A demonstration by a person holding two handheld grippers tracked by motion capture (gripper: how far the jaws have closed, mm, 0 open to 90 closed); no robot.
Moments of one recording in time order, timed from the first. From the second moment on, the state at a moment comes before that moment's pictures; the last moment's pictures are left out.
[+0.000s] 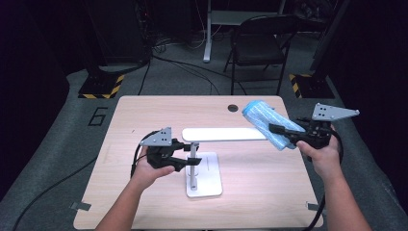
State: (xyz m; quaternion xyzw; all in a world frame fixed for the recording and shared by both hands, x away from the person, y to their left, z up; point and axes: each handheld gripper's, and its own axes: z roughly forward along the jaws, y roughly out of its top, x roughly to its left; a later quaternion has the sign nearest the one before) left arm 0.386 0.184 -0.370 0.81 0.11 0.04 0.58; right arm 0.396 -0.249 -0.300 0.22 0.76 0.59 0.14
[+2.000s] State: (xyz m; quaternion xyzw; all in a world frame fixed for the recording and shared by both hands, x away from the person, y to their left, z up) left arm 0.384 0.185 -0.373 0.80 0.12 0.04 0.59; right arm 0.348 -0.131 -0.287 0.14 0.75 0.64 0.14
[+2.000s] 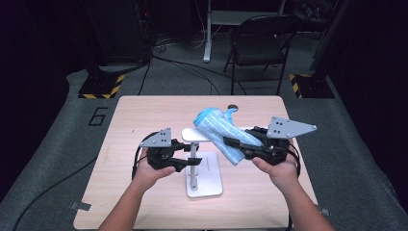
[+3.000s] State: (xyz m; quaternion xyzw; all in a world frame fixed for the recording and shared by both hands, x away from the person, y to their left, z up) left arm 0.384 0.185 -0.373 0.80 0.12 0.04 0.59; right arm 0.325 -0.140 -0.328 0.16 0.83 0.51 0.11
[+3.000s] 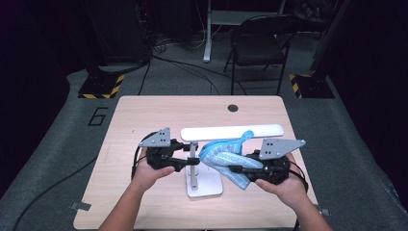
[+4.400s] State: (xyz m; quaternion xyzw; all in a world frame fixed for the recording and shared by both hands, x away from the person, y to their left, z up) left arm 0.381 0.183 -0.394 0.81 0.13 0.05 0.57; right arm 0.349 -0.168 -0.463 0.37 0.84 0.38 0.14
